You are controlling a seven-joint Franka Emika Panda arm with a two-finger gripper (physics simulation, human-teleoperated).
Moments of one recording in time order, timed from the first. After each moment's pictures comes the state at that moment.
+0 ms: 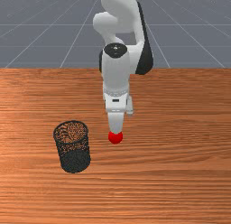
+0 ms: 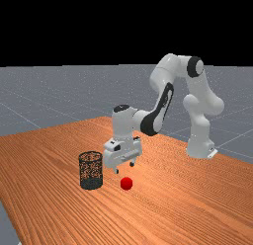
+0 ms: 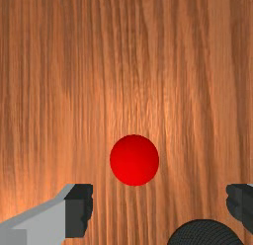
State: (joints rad) arm 0.00 0.54 0.00 -1.87 0.01 2.36 -0.78
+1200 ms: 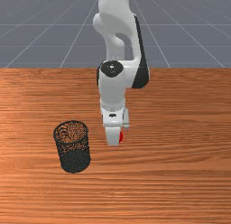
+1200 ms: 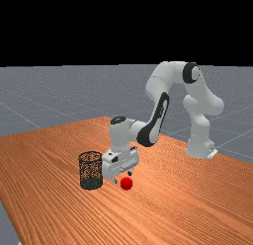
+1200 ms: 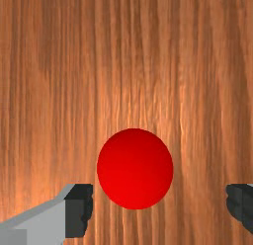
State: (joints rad) arm -0.02 0.65 0.00 -1.83 0.01 2.41 -0.82
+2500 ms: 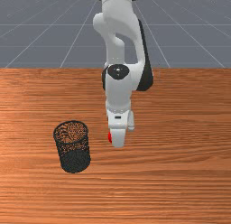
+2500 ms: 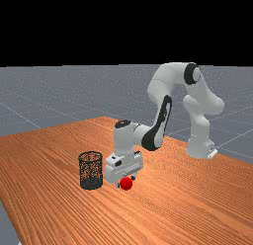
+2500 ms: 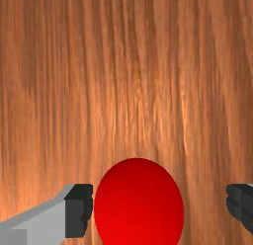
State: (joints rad) arm 0.01 0.67 0.00 -1.85 0.01 2.47 -0.75
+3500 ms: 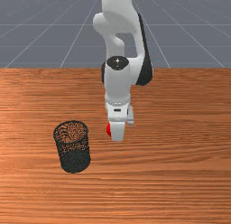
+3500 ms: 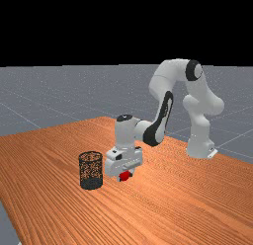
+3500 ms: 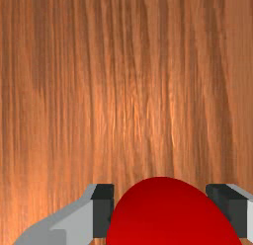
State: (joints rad) arm 0.01 0.61 0.00 -1.90 0.01 2.50 -0.76
